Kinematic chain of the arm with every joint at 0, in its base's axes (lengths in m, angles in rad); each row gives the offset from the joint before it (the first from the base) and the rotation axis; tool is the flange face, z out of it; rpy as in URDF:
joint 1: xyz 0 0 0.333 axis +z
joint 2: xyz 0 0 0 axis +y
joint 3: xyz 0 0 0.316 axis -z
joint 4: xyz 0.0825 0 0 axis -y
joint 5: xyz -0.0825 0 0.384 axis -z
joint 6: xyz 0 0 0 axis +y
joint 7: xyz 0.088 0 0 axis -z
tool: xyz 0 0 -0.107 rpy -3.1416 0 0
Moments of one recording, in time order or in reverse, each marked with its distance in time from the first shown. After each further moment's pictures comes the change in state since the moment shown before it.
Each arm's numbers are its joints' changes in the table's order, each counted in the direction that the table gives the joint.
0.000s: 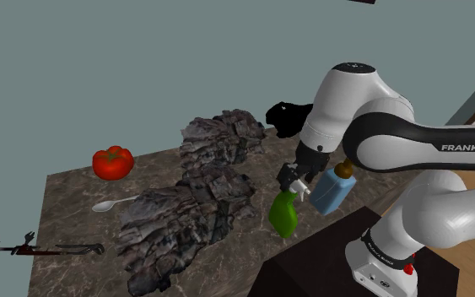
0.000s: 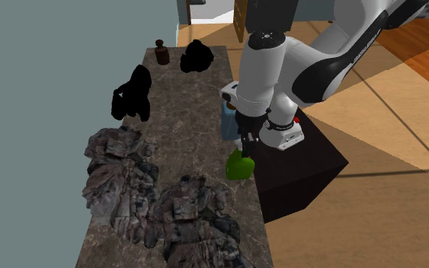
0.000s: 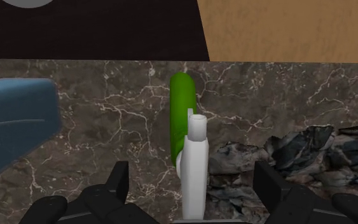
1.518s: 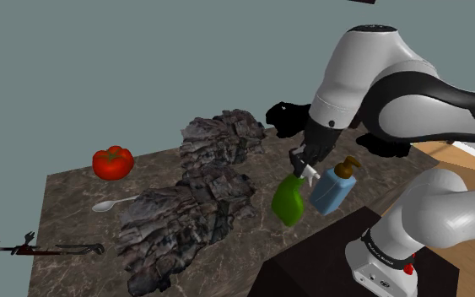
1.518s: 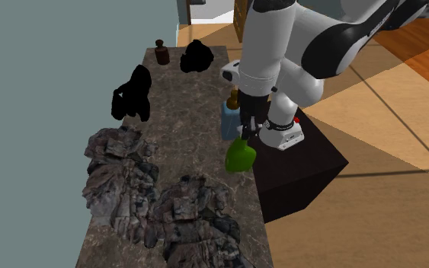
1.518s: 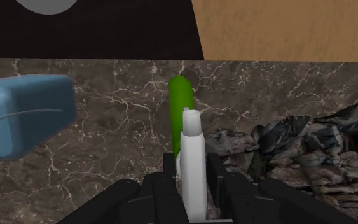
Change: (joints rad) arm -0.016 -0.034 0.055 0.137 0.047 0.170 0.003
